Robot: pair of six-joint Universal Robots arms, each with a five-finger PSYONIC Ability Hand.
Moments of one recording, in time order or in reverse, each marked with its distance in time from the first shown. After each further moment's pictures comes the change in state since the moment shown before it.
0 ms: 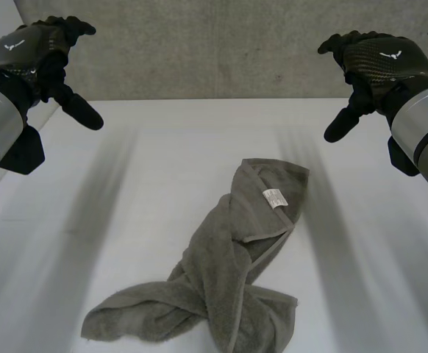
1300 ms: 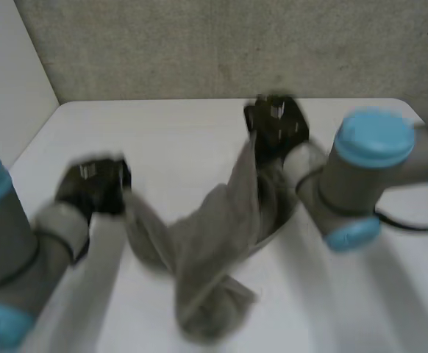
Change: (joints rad) left arm -0.049 -0.140 -0.379 0.340 -0.007 0.133; right arm 0.130 0.502 -0.158 -0.499 -0.110 -0.122; left_hand 1.002 1.052 1.048 1.050 0.981; right_hand 1.208 1.036 1.044 1.039 1.013
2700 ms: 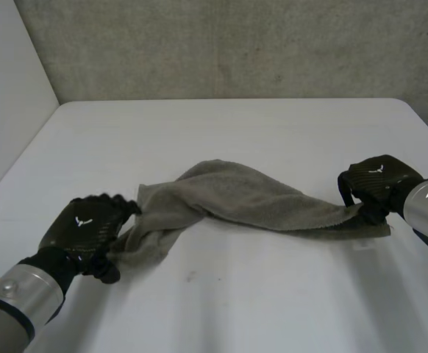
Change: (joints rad) left arm 0.128 0.296 -0.415 -0.030 0.288 0.222; right arm -0.388 -0.398 0.432 0.626 -0.183 -0.348; left_hand -0.827 -0.870 -0.867 -0.863 -0.833; right_hand 0.003 0.003 0.003 0.003 0.007
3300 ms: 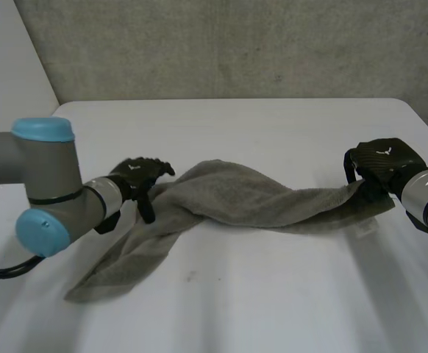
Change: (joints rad) left arm -0.055 -0.853 0.943 -0.244 0.016 -0.056; right arm -0.021 0.048 0.007 -0.222 0.003 0.159; left_hand -0.052 -0.040 -0.042 -0.049 -0.060; right_hand 0.001 0.000 0.000 0.000 0.000
